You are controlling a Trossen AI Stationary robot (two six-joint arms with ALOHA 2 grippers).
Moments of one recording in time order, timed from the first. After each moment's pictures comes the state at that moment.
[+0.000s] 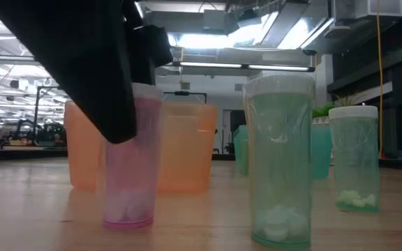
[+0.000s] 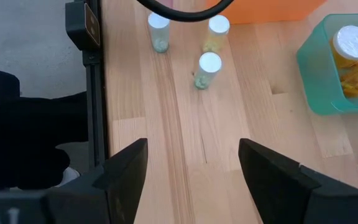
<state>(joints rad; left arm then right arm) -0.59 2.11 1.60 -0.68 -0.18 -0.57 1.04 1.74 1.52 -1.09 0.55 1.12</state>
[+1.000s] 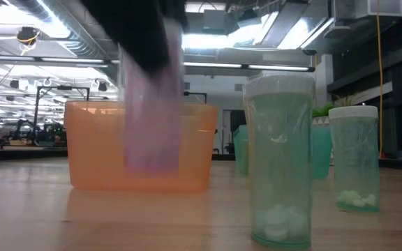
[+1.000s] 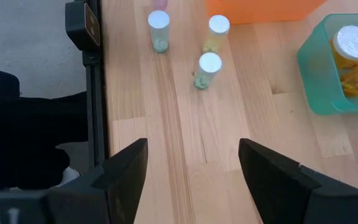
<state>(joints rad) -0.59 2.09 1.65 -0.66 -0.17 -0.52 1.04 1.74 1.51 -1.09 0.55 1.12</state>
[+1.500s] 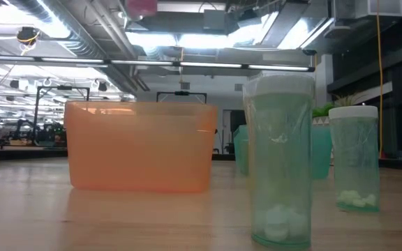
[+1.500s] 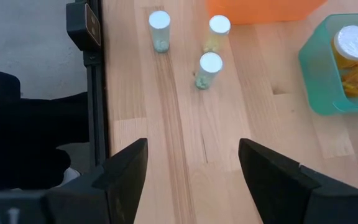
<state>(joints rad) -0.59 1.94 1.85 -1.08 -0.29 -0.25 1.04 1.74 1.51 -1.09 0.55 1.12</state>
